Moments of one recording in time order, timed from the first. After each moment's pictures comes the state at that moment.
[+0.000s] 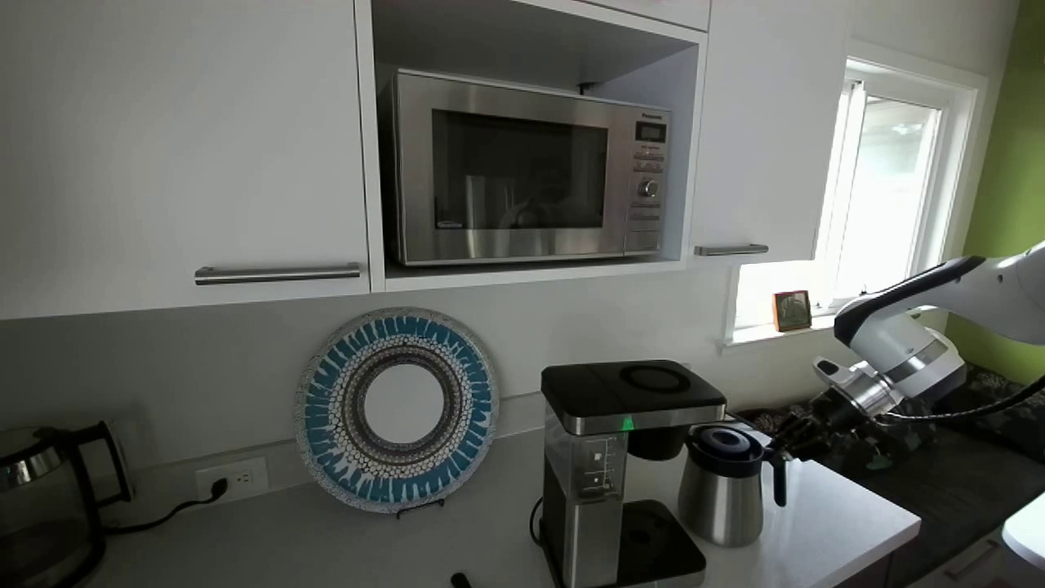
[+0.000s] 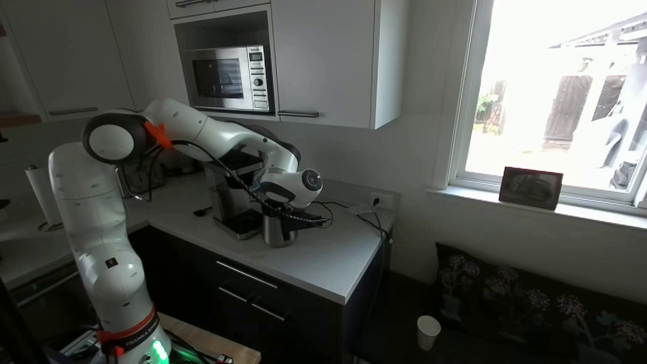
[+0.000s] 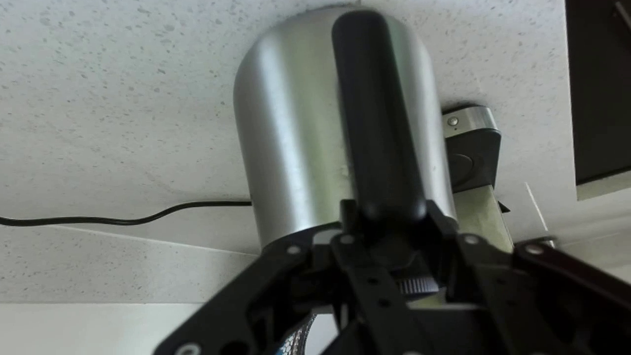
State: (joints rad) arm -0.35 0.04 -0.35 -2.21 0.92 1.95 -2.00
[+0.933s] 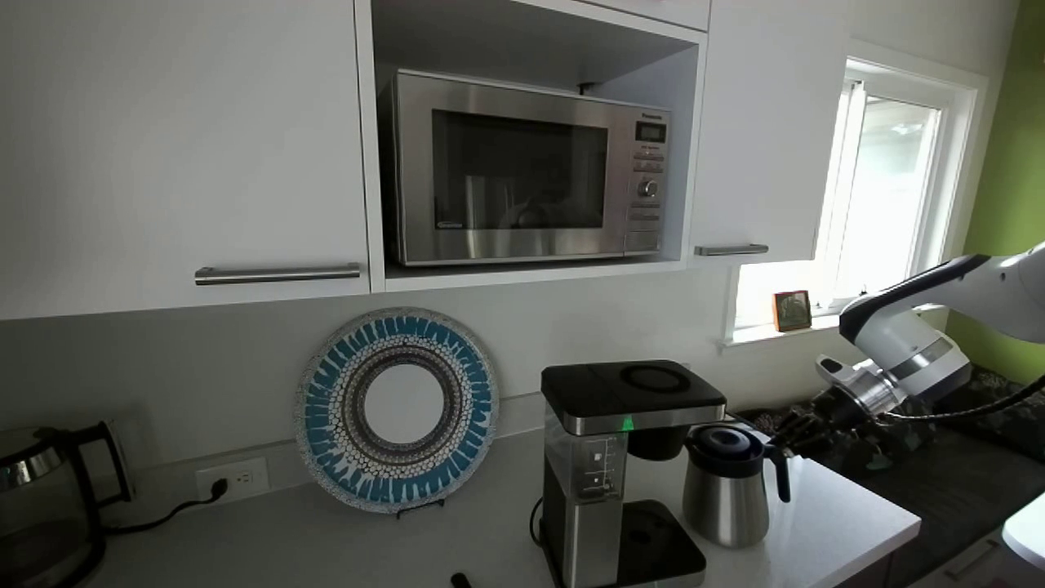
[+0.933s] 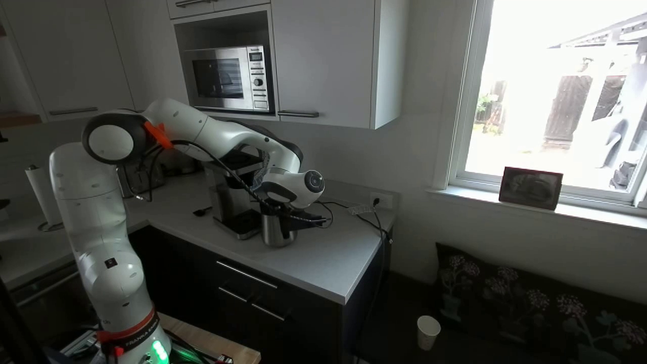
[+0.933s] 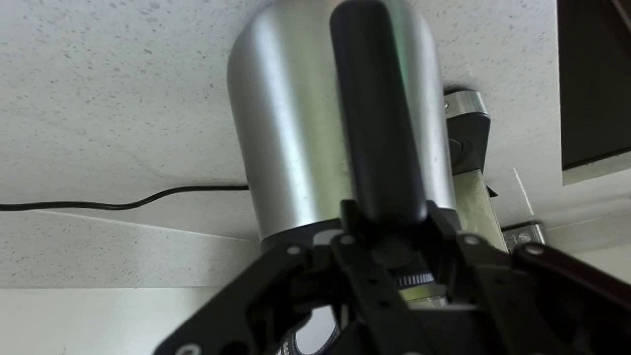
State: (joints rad) arm -0.36 0.05 -0.35 -2.20 0.93 1.89 -2.02
